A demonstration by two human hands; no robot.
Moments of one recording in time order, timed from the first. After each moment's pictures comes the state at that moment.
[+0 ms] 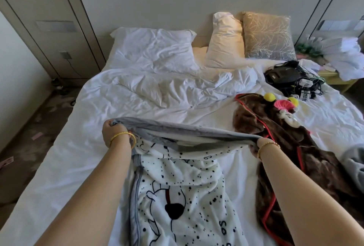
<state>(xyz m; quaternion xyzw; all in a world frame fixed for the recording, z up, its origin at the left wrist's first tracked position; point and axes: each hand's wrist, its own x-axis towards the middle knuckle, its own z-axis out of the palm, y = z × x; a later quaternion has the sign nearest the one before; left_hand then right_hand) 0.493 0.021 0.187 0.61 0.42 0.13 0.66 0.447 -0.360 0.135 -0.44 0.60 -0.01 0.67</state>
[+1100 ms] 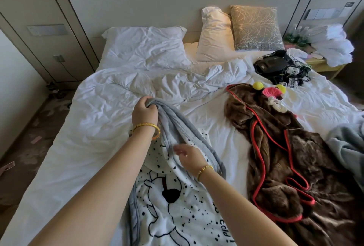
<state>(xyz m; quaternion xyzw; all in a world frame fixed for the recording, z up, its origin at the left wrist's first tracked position) 0.438 -0.069 0.232 0.83 0.13 0.09 0.53 0.358 -0.187 0.124 -0.88 0.04 0.07 0.46</state>
